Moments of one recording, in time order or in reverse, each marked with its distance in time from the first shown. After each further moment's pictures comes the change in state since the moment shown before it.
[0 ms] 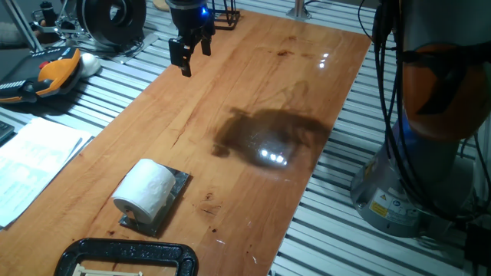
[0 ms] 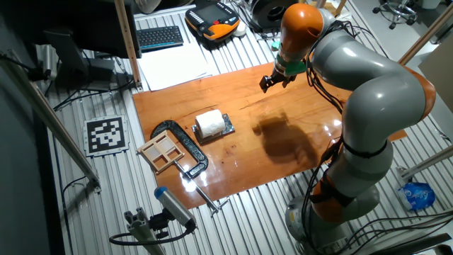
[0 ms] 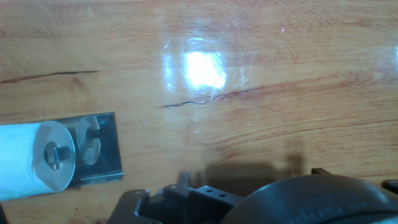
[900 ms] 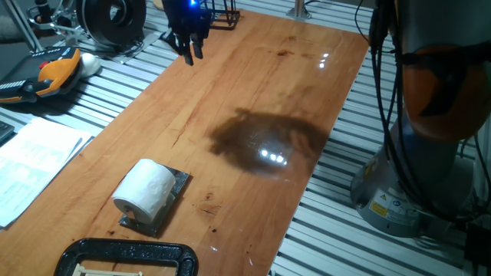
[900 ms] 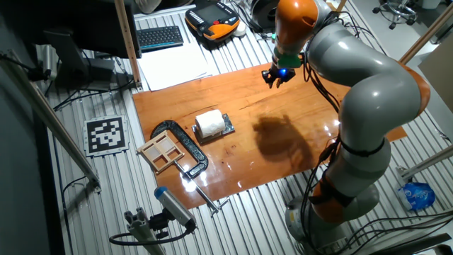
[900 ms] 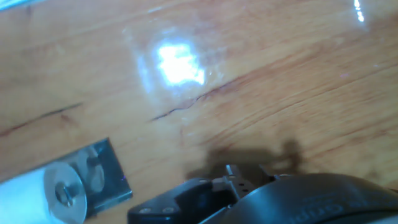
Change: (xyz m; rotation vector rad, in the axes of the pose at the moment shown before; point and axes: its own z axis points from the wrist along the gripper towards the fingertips) arm -0.002 0.006 -0.033 0.068 0.007 0.260
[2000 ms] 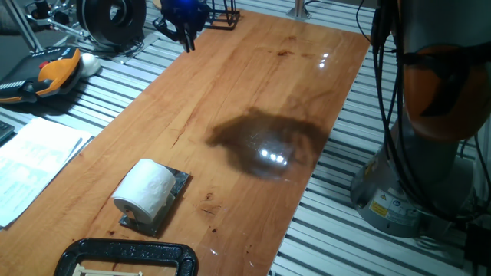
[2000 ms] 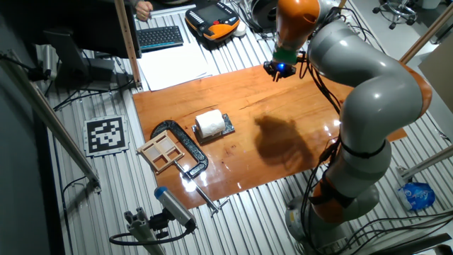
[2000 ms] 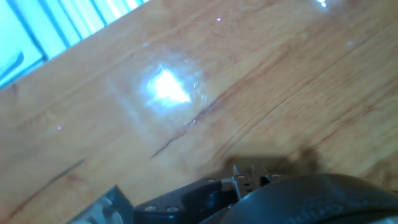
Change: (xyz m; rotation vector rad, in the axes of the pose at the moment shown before) arm -0.023 -0.004 -0.014 -0.007 -0.053 0.304
